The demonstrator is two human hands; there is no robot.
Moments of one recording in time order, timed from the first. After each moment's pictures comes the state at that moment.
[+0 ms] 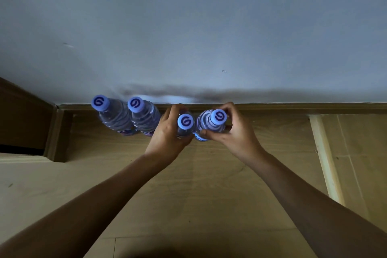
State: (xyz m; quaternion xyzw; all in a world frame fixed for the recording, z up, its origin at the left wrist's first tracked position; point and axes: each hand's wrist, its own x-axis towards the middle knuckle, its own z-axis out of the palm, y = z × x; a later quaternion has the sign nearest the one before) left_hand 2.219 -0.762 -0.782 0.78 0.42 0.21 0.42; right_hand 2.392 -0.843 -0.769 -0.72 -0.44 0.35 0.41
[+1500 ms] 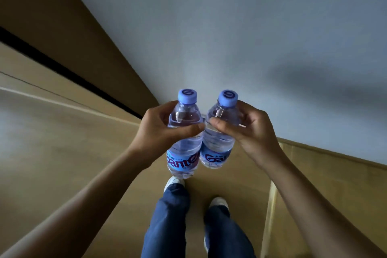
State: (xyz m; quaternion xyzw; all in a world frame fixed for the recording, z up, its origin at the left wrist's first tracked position) left_hand 2.083 -0.787 -0.153 0.54 0.52 0.28 0.60; right_hand 2.291 -0.828 -0.169 -0.59 -0.46 0.50 0.43
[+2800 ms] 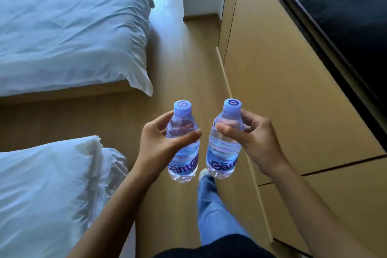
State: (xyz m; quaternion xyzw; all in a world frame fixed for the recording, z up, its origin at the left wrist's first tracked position) left_hand 1.453 -0.953 0.098 0.19 0.72 0.64 0.19; right_hand 1.554 -0.765 0.083 -0.20 -0.66 0.71 0.13
